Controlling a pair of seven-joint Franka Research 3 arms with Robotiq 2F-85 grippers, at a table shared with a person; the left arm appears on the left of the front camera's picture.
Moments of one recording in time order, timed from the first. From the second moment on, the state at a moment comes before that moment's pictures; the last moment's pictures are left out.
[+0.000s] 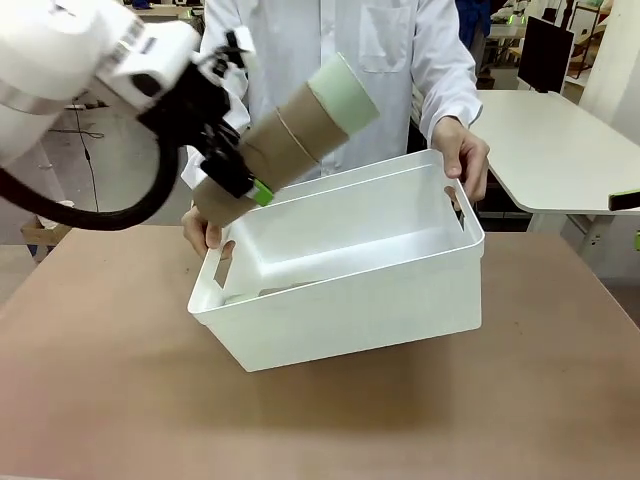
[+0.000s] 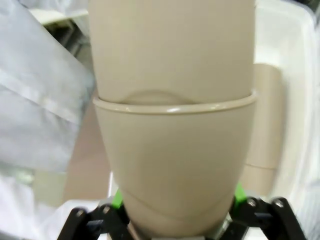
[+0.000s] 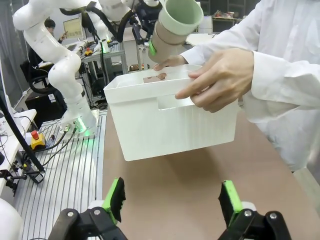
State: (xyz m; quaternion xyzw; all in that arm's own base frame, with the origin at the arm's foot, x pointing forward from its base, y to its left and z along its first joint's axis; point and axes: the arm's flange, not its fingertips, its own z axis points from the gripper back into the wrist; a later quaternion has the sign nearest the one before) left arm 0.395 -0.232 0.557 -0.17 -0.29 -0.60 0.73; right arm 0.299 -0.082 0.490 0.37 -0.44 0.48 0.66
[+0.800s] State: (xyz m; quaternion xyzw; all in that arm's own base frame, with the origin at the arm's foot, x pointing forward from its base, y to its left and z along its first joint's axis) left arm 0.417 -0.306 0.499 -0.14 -0.21 -0.63 0.74; right arm 0.299 -0.082 0.490 0.37 -0.44 0.48 0.66
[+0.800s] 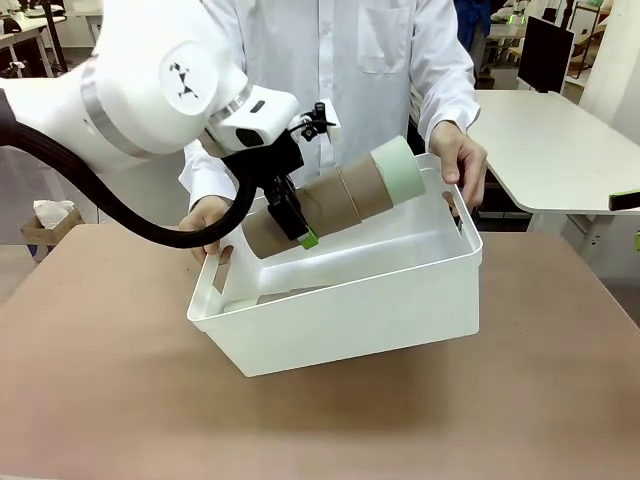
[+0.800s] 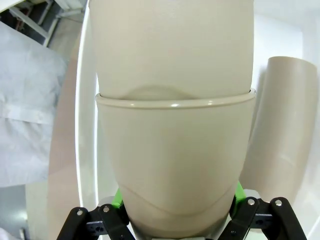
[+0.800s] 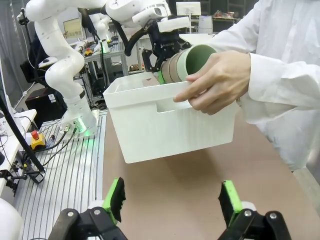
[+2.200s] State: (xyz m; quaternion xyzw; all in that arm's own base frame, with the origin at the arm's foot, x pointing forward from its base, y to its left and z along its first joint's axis) left arm 0.442 -0.350 0.425 -0.13 -0.18 -0.63 0.74; right arm 0.299 -0.082 0.490 0.37 -0.44 0.48 0.66
